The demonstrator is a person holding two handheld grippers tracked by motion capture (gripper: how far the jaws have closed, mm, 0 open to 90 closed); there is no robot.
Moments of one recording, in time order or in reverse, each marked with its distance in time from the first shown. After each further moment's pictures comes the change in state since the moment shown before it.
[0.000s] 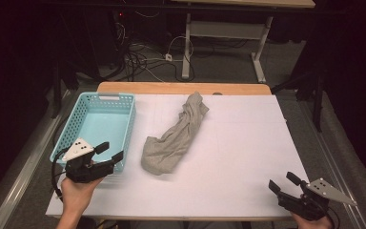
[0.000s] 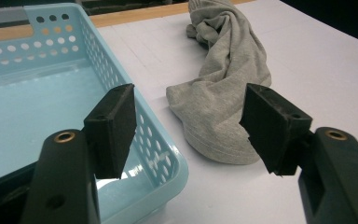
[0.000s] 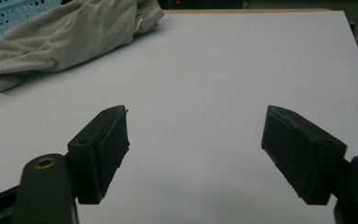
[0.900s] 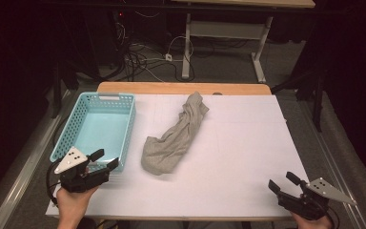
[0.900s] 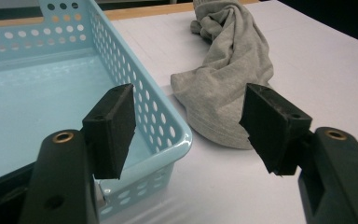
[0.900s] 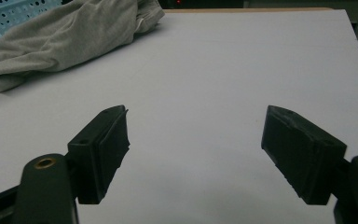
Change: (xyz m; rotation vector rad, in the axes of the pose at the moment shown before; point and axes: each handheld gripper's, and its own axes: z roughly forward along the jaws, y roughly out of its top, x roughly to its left) left arm 0.002 -0.025 -0.011 -0.023 0.015 -0.026; right arm 0.000 0.000 0.001 0.003 0.003 0.002
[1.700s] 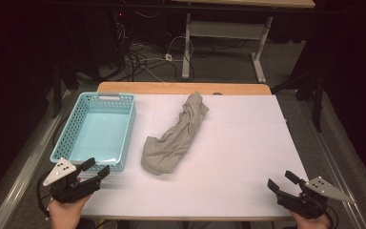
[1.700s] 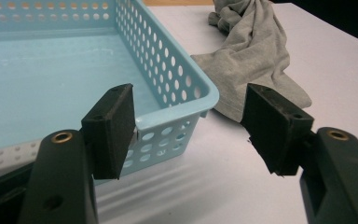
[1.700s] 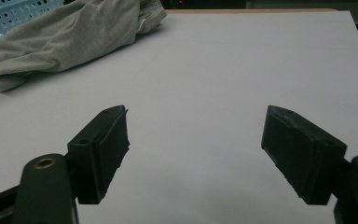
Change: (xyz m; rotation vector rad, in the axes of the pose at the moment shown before) left arm 0.012 -0.031 -0.015 -0.021 0.037 -0.072; right arm 0.000 0.001 0.003 0.000 0.008 -0.004
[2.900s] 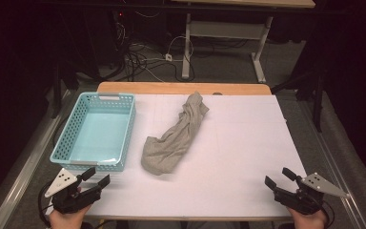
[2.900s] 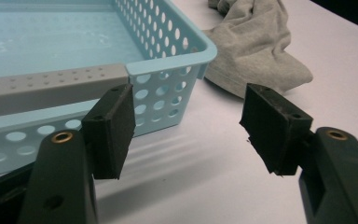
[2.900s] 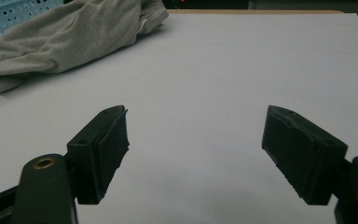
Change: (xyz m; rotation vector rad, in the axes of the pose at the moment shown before) left arm -0.005 -0.024 -0.001 0.012 -0.012 -0.009; right arm 0.000 0.005 0.010 0.007 0.007 -0.012
